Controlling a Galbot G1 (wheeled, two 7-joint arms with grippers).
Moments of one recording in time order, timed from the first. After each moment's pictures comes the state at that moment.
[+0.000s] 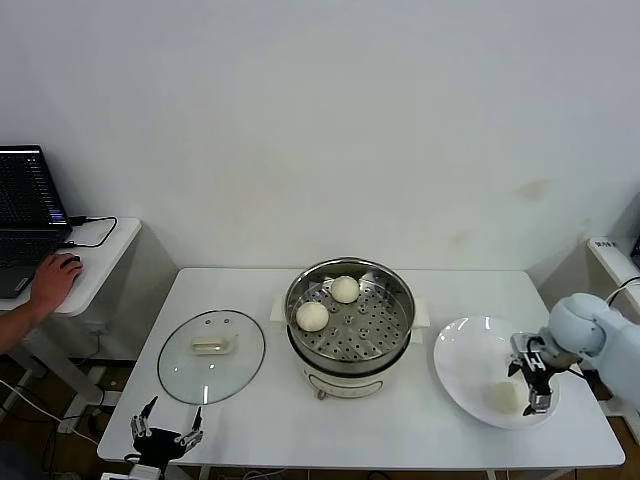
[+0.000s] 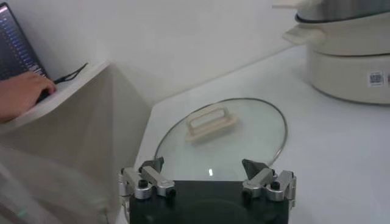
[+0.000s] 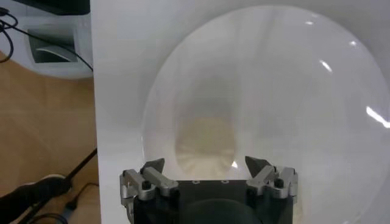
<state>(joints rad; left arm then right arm) 1.72 -1.47 -0.74 -2.02 0.25 0.17 0.14 -0.37 0.45 -0.49 1.42 -0.23 -0.27 -1.24</state>
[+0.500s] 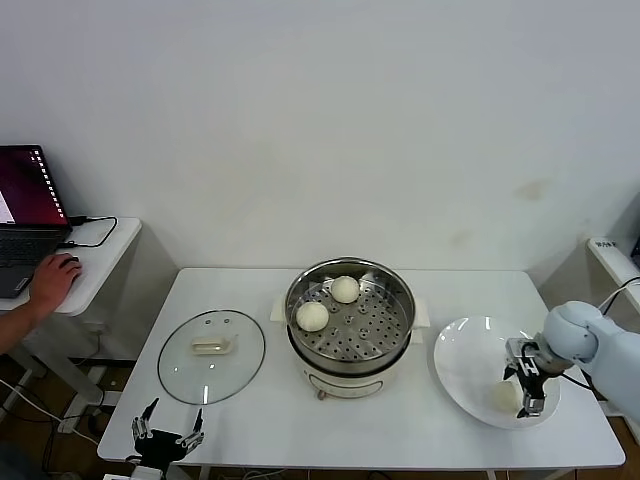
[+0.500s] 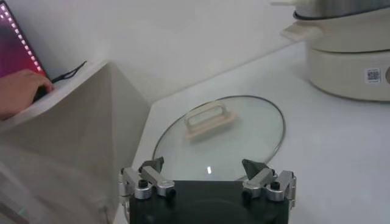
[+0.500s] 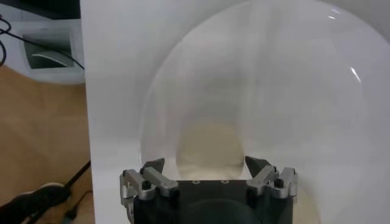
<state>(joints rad) 1.72 -1.48 -0.73 -2.02 0.26 0.17 0.14 -0.39 0.48 -0.48 1.39 -0.24 -0.27 -1.22</state>
